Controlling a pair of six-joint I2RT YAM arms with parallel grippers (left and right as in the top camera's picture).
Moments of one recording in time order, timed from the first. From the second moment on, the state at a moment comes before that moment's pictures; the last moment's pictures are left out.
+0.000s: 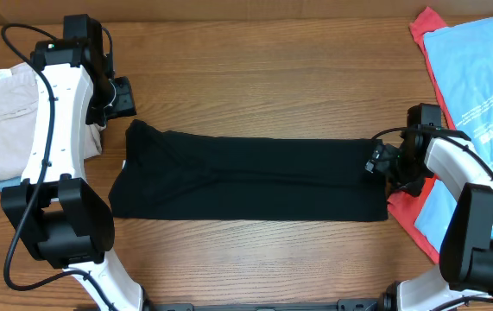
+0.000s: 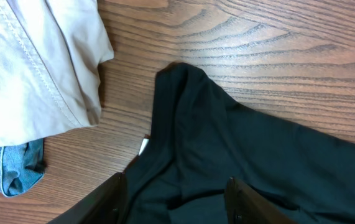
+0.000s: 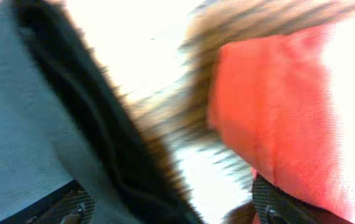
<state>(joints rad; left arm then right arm) 0.11 1.97 1.85 -1.29 -0.02 -0.16 -0.17 1.77 1.00 -0.73 -0.03 0.38</state>
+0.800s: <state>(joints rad) 0.11 1.97 1.85 -1.29 -0.02 -0.16 -0.19 1.81 1.06 -0.86 -0.17 0.21</state>
